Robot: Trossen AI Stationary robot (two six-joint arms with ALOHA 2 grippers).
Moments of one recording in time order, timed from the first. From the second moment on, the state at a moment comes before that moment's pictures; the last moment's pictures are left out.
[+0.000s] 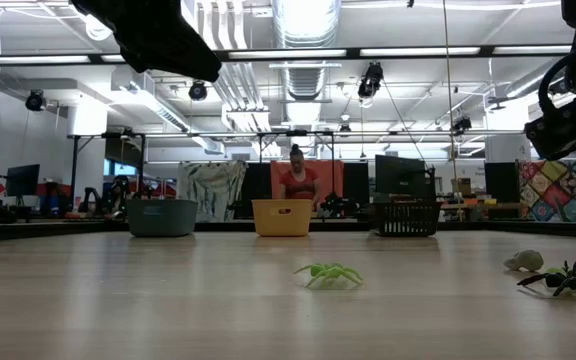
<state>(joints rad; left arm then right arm) -0.37 1.27 0.84 -0.22 -0.62 -0.35 0.58 1.57 0.78 -0.76 -0.05 1.44</state>
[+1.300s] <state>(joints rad) -0.37 1.27 0.84 -0.22 -0.62 -0.35 0.70 1.41 0.81 -0.73 0.13 0.89</state>
